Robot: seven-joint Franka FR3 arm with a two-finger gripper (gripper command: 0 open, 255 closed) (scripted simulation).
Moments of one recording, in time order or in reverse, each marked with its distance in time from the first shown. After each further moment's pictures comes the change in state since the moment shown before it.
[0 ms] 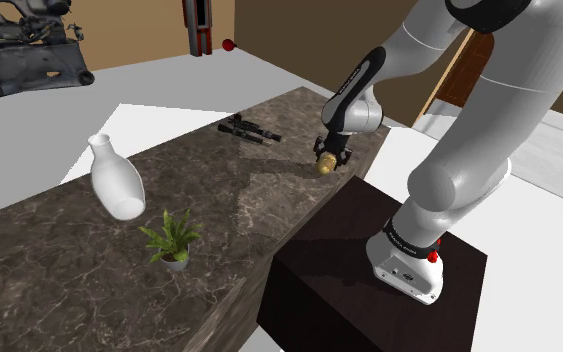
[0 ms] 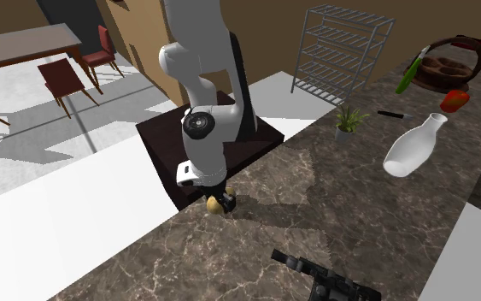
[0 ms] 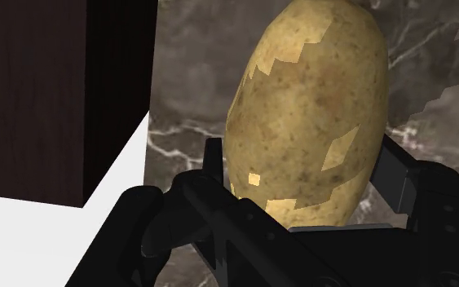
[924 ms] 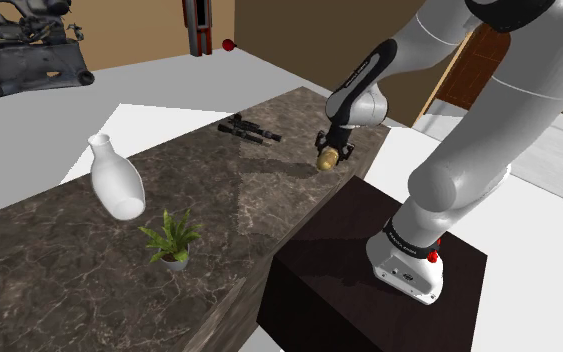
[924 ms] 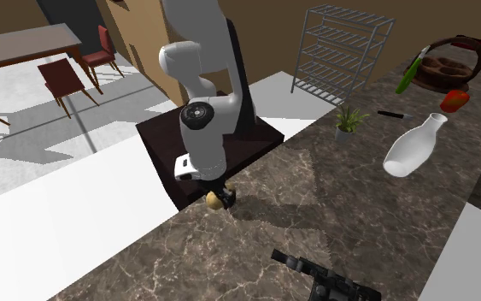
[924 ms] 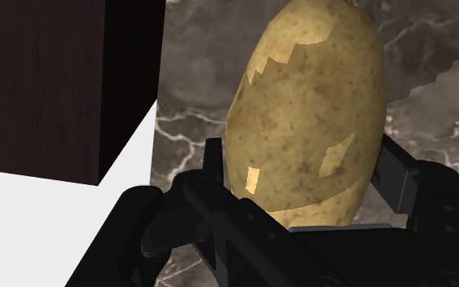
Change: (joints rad) arm 0.011 -0.089 -0.024 -0.011 -0.061 -0.075 0.049
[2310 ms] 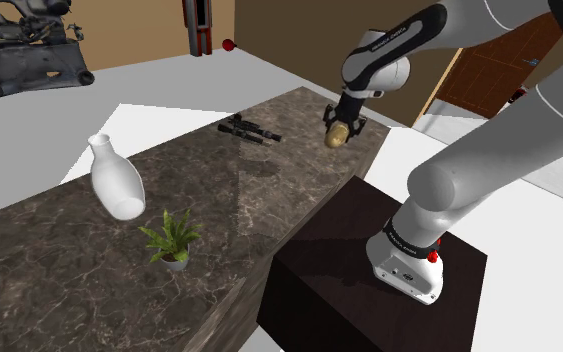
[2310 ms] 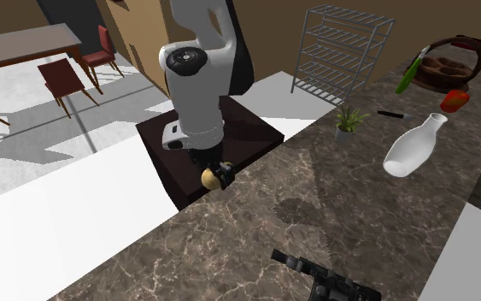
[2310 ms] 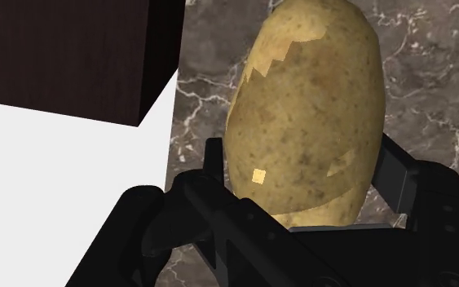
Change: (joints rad) arm -0.024 -0.318 -0.003 0.037 -0.127 -0.350 0.099
